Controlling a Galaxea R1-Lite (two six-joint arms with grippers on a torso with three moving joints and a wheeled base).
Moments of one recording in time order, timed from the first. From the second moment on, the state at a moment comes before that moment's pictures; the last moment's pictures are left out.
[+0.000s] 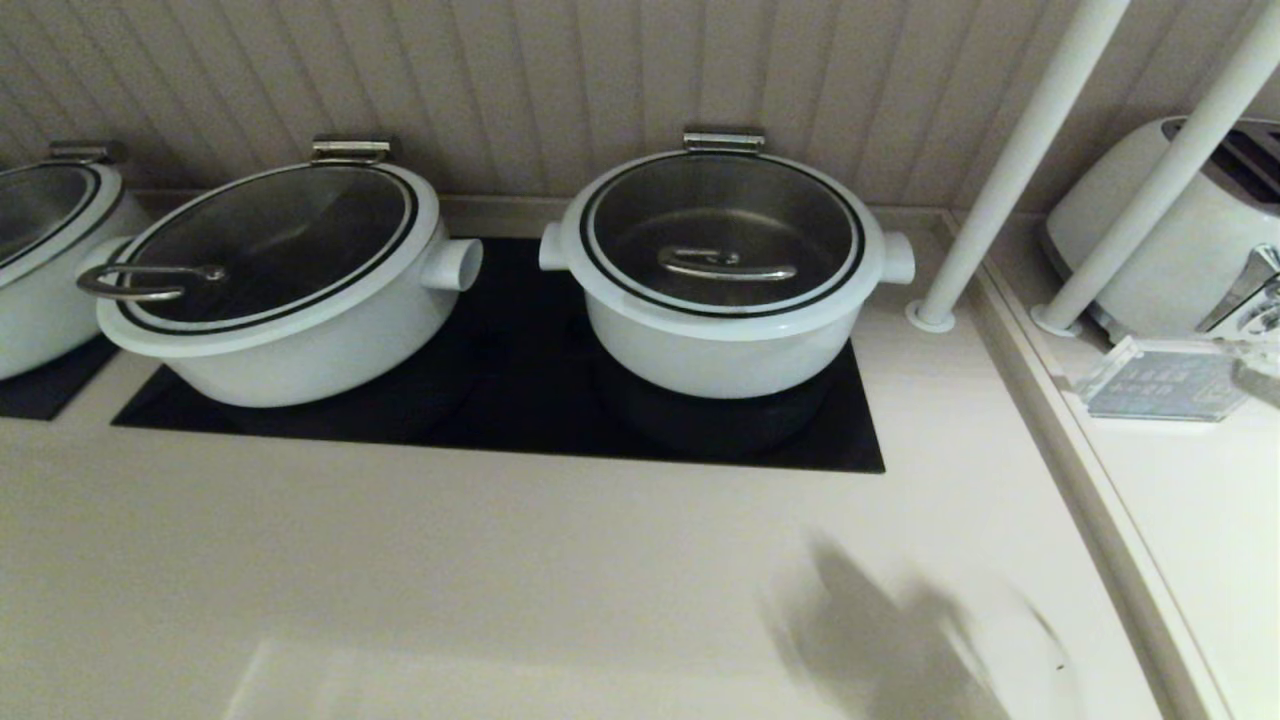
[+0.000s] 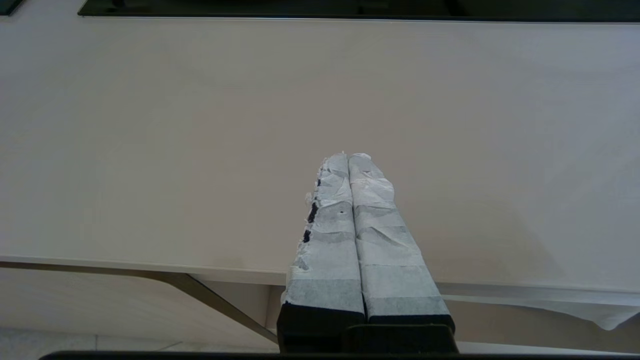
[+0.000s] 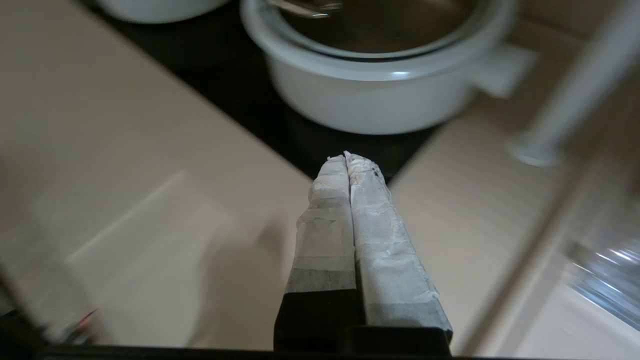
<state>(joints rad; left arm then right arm) -0.01 0.00 0.00 0.00 -0.01 0.01 0.06 0.89 -0.73 -0.11 0.55 -0.17</state>
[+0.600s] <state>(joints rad) -0.01 0.00 0.00 0.00 -0.01 0.01 0.33 1.25 -0.74 -0.41 0.56 -0.15</state>
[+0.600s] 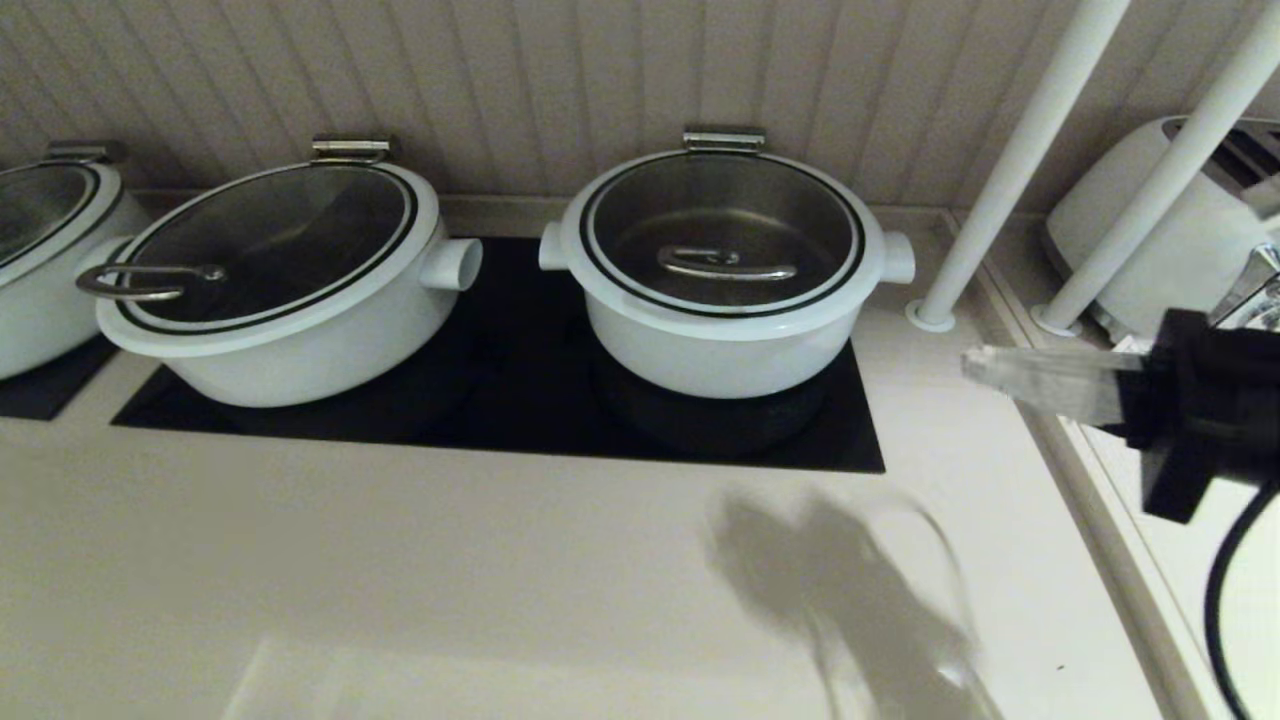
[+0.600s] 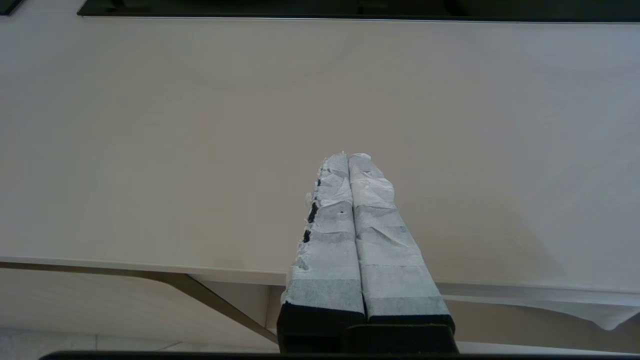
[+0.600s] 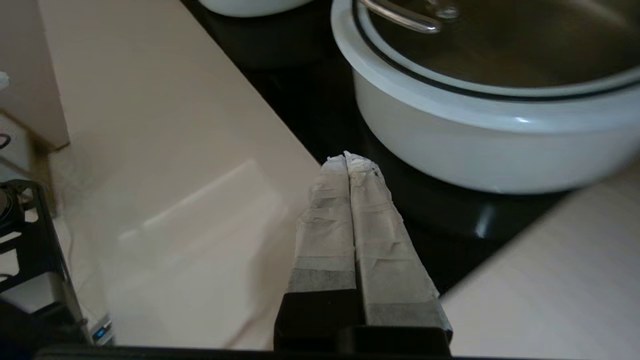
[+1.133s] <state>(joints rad) -0.01 0.00 0.00 0.00 -0.01 0.01 0.40 1.52 -0.78 -0.68 0.55 -0.12</state>
